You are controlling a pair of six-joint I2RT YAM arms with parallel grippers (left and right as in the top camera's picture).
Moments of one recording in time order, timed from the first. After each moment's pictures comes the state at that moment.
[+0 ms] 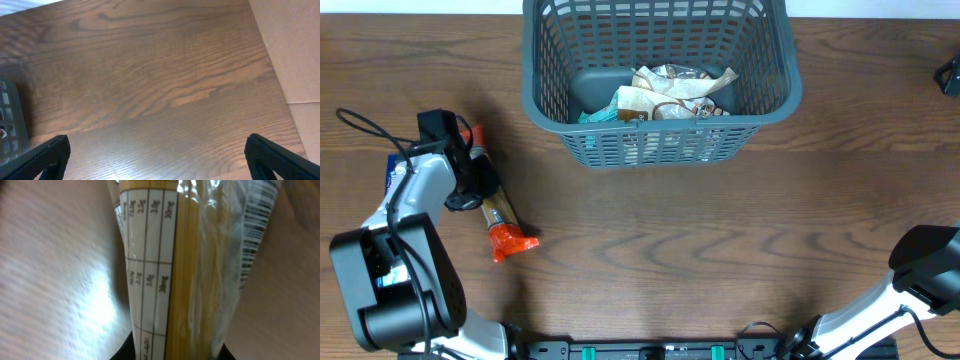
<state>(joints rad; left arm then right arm) 0.24 1.73 1.02 -0.68 0.07 -0.30 -0.61 1.99 2.35 -1.37 -0.18 -0.26</state>
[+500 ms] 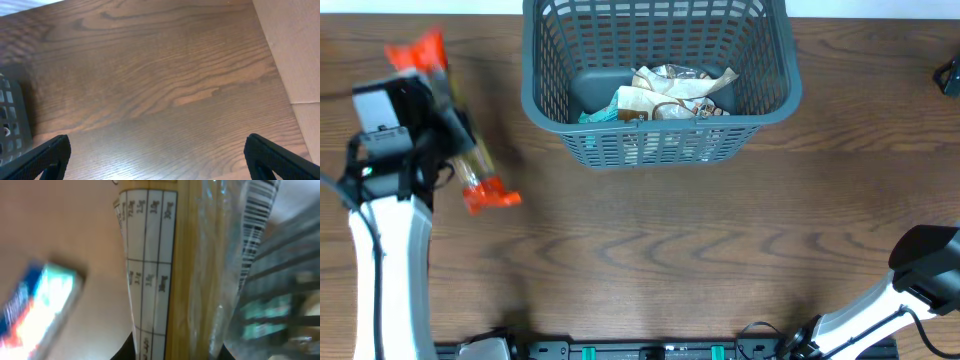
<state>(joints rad) 0.19 1.28 1.24 -0.68 0.10 -0.21 -0.61 1.99 2.35 -1.37 -0.20 -0.26</state>
